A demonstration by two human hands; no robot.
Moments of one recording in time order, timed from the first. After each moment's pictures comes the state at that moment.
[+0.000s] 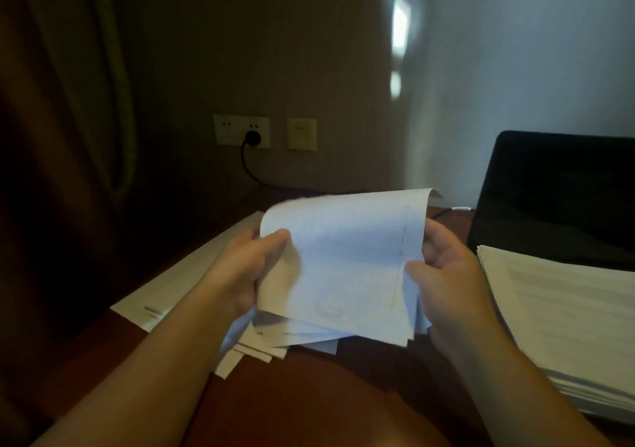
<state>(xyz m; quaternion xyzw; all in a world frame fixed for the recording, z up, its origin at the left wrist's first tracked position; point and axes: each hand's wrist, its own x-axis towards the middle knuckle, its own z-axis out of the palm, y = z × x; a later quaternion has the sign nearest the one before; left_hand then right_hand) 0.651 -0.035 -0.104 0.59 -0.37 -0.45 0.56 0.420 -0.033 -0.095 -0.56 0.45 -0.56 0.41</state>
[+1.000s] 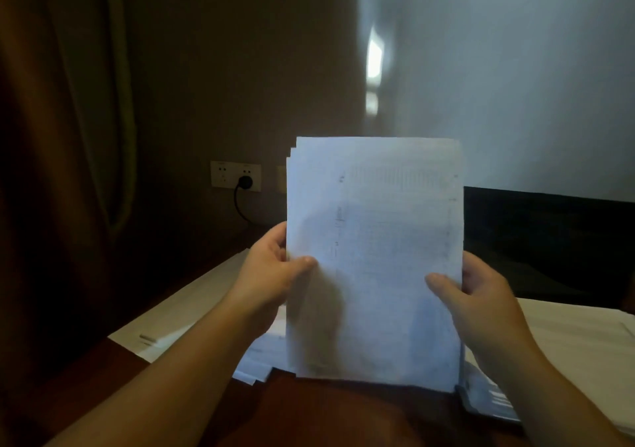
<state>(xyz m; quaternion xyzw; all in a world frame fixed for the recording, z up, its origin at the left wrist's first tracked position) 0.598 0.002 -0.043 0.45 -0.52 -0.42 0.59 0.352 0.005 -0.050 -0.60 0.49 -0.56 0.29</state>
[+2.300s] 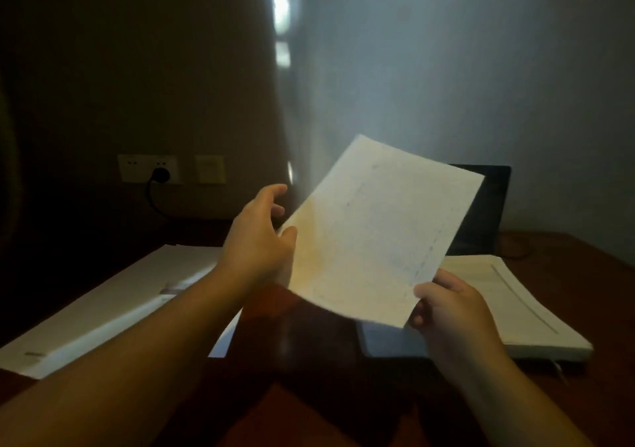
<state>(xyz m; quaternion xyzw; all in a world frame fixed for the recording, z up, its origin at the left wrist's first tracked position) 0.490 -0.008 -0.020 0.58 -0.65 -0.13 0.46 0.273 0.054 -0.072 -0.39 0.53 -0.63 0.42</state>
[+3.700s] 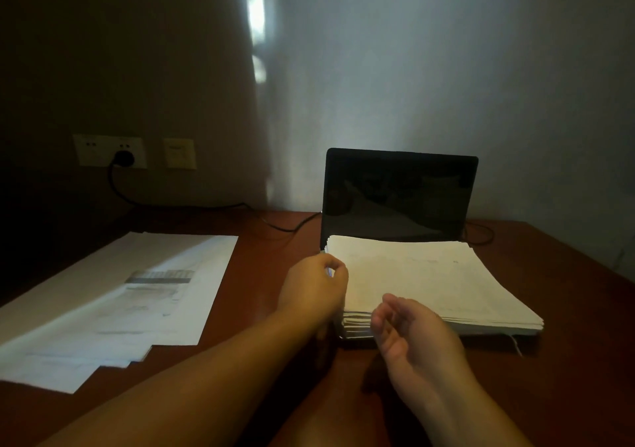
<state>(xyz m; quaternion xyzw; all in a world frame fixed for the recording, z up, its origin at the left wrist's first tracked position) 0.400 -0.012 -0.102 0.55 -0.68 -0.27 0.39 0.289 0.083 -0.086 -0.11 0.48 -0.66 0.57</state>
